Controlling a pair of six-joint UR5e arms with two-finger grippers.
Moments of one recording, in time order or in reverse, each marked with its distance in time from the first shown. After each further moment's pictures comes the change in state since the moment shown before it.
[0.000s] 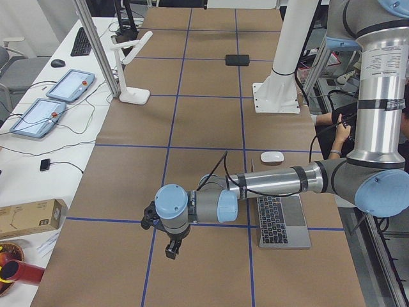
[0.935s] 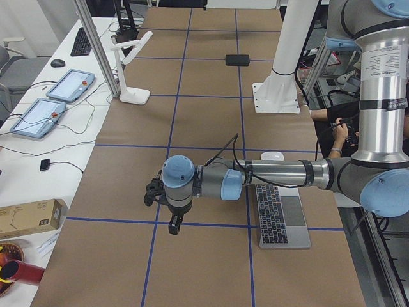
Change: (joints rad) left arm 0.079 0.060 -0.222 0.016 0.001 -0.215; right arm -0.033 0.005 0.006 0.068 0.047 -0.032
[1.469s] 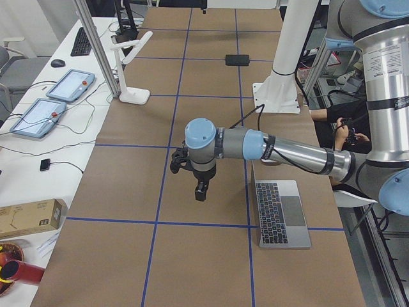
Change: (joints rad) left arm 0.067 0.157 -0.378 0.314 -0.045 0.022; right arm -0.052 0.017 -0.007 0.044 0.008 -0.002
